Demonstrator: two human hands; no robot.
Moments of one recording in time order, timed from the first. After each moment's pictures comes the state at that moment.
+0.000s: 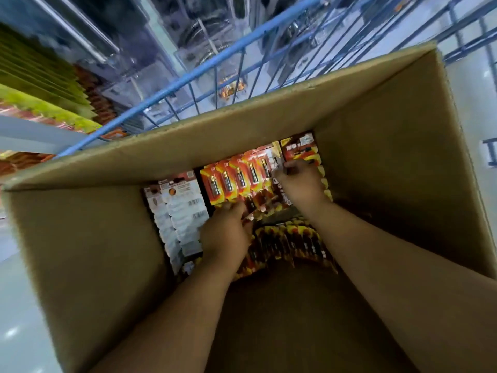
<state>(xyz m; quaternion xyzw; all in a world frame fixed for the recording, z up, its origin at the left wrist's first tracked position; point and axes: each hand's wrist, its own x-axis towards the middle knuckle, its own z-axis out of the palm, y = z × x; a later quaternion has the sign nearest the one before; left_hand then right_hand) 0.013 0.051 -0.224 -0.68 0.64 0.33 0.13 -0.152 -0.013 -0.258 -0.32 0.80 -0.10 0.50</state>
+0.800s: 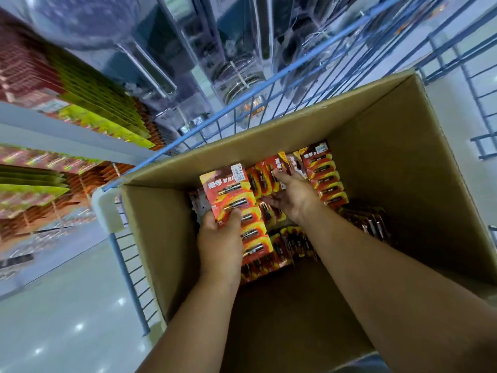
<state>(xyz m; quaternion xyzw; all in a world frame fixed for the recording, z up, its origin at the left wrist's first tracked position) 0.052 0.051 -0.117 -0.78 0.13 0.55 -0.28 -0.093 -0.011 -0.214 0.09 0.63 -0.33 0.70</state>
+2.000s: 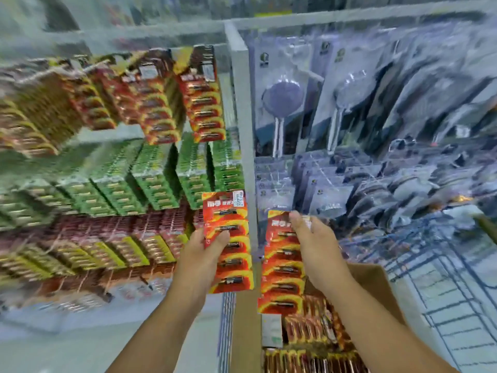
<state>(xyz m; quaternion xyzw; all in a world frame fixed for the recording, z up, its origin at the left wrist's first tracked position) 0.201 0.123 0.256 -0.64 0.30 0.47 -0.53 -0.001 0.056 0.250 -0.50 0.57 -0.39 0.53</state>
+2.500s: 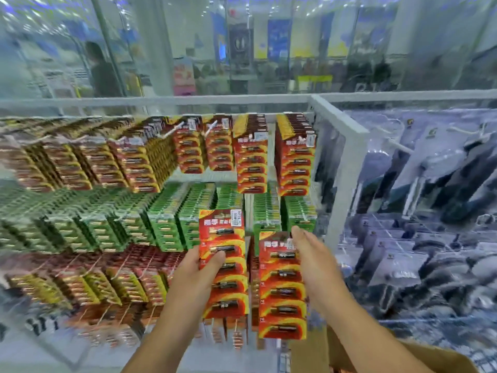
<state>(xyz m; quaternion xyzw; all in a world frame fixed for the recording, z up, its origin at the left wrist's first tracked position) 0.363 0.166 0.333 -0.65 0.28 0.38 -0.60 0.188 0.058 0.323 -0.50 0.51 -0.38 0.59</state>
